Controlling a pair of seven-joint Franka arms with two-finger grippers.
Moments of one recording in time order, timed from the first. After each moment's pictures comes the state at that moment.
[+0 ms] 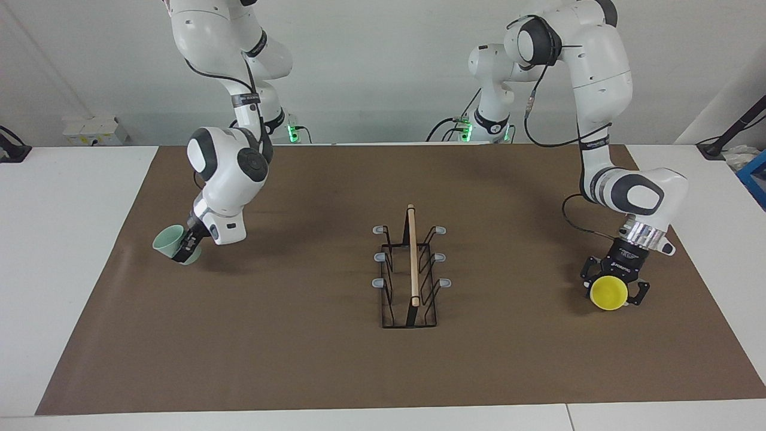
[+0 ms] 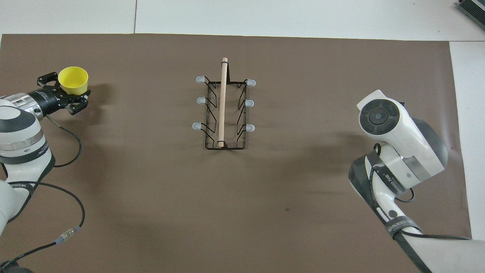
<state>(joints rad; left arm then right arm) -0.17 0.53 0.39 -1.81 -1.46 2.47 -0.97 0.12 0.14 0.04 -2.02 -0.69 2.01 -0.78</state>
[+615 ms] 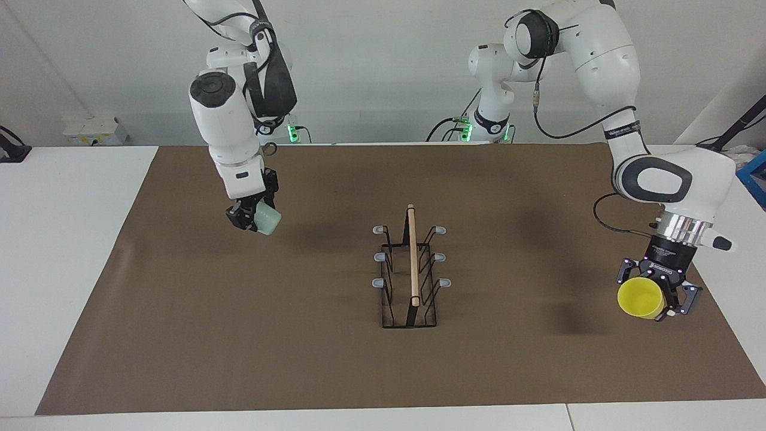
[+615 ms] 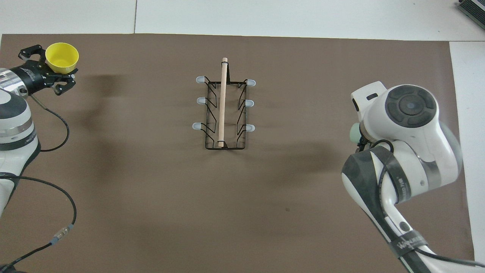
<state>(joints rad) -0.18 0.50 0.38 -1.59 -0.96 2.53 -0.97 0.12 0.03 0.06 -1.94 0.10 2.06 -0.95</state>
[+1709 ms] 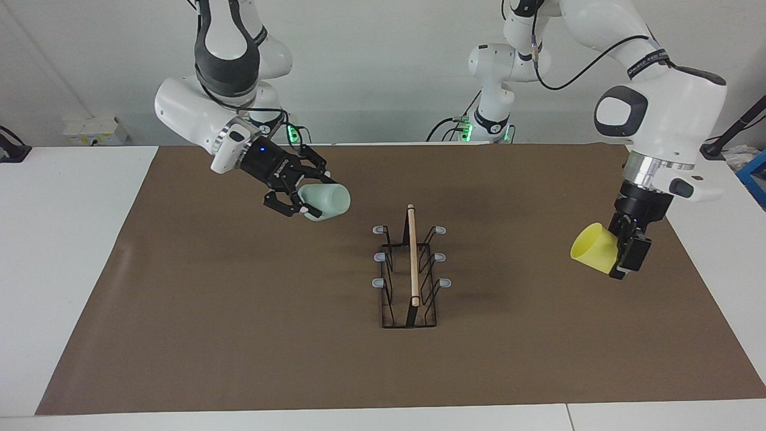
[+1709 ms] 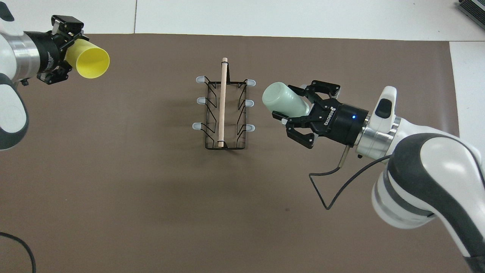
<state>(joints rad) -0.18 0.14 0.07 -1.71 -0.14 2.38 -0.94 0.27 -0.08 0.07 -2.11 1.62 2.45 -1.80</state>
